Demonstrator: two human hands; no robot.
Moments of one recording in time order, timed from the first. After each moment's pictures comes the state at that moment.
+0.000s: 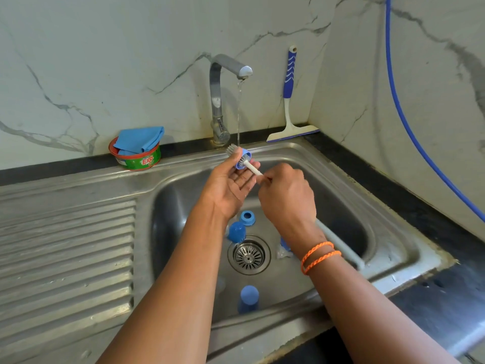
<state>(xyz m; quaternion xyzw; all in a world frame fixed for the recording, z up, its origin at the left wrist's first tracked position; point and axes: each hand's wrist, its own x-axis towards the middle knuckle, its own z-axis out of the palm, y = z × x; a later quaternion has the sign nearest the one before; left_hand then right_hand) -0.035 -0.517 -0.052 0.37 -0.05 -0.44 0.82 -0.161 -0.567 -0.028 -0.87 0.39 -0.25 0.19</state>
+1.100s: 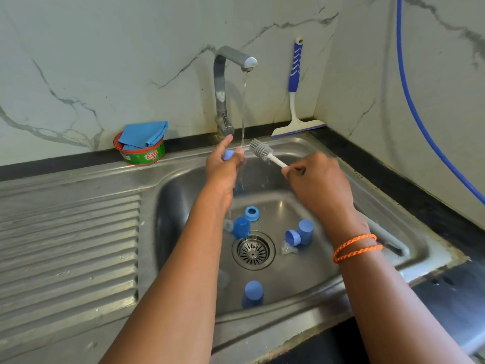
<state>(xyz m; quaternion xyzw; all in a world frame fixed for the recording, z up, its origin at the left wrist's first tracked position) -0.023 -0.523 -0.053 0.59 -0.14 -0.22 0.76 -0.190 -0.612 -0.020 -0.86 0.39 -0.23 0.22</state>
